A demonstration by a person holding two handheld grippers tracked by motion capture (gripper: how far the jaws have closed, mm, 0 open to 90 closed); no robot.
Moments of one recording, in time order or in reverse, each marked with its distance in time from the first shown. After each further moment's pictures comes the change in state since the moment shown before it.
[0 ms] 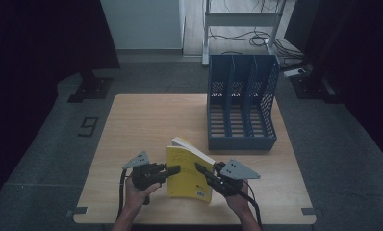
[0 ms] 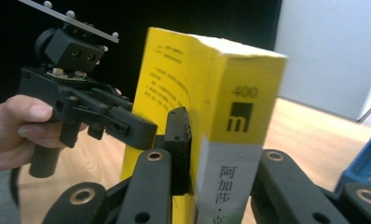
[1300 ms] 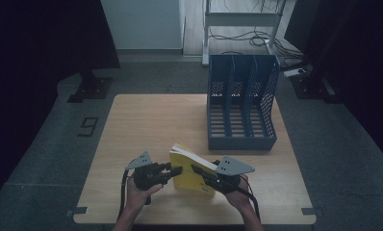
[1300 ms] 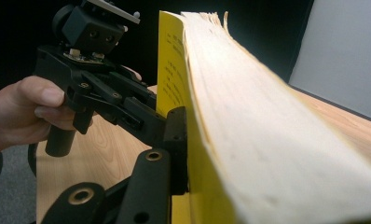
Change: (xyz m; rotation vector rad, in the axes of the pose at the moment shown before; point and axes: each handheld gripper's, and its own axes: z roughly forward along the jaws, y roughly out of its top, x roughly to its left) left arm 0.000 -0.001 0.003 0.011 -0.004 0.006; right arm -0.004 0.005 0.011 0.081 0.103 -0.057
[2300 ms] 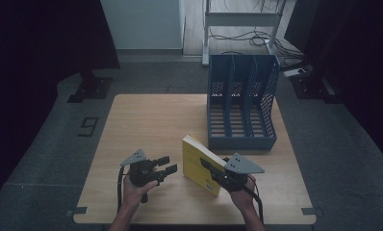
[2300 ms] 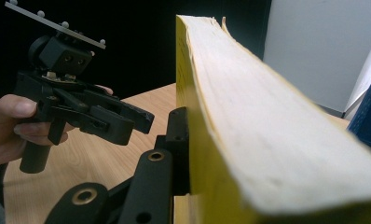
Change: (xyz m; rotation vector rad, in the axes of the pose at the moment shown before) left arm 0.018 -0.003 -0.007 -0.017 0.055 -0.091; right arm -0.008 0.003 -0.016 -0.044 -0.132 0.066
